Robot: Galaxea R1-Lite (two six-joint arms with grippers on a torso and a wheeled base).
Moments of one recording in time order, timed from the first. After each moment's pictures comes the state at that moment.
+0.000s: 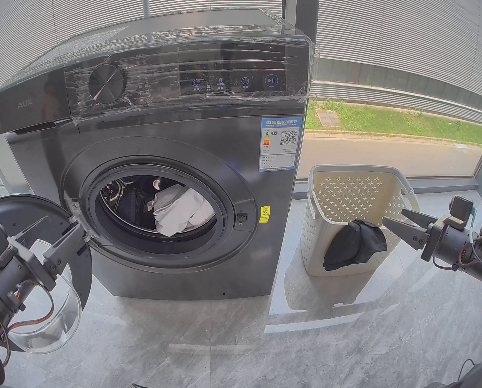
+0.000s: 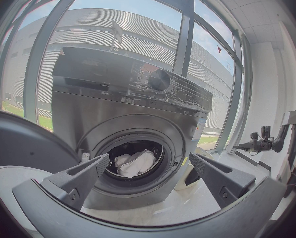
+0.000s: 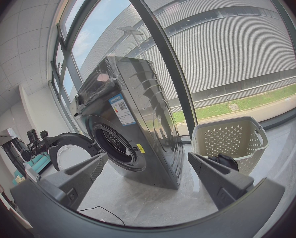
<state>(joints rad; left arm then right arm) -0.04 1.19 -0.10 -1.17 -0.28 -0.18 0.14 1.50 -0.28 -1.10 0.47 0.27</state>
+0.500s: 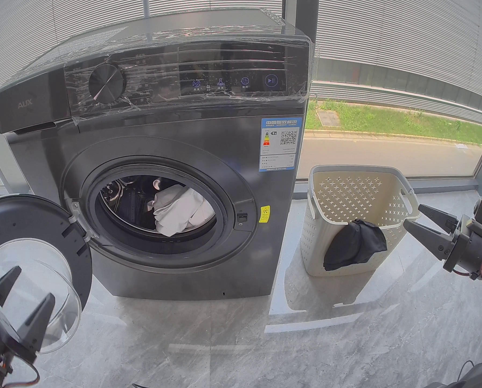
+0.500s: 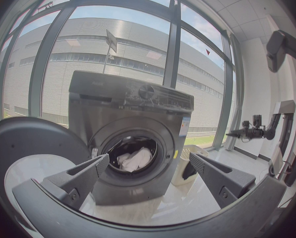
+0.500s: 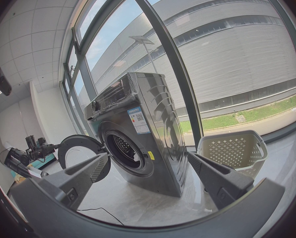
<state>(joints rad) 0.01 0.60 -0.02 -0.70 -0.34 -0.14 0.14 1.31 -0.21 -1.10 0.51 0.25</state>
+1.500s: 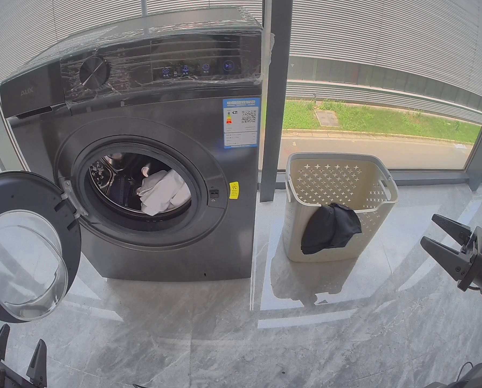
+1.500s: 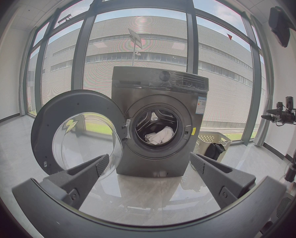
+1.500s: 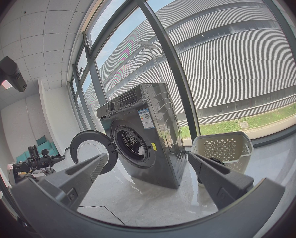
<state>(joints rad) 0.00 0.01 -0.03 0.02 0.02 -0.11 0.11 1.17 -0.12 -1.10 0.57 0.25</state>
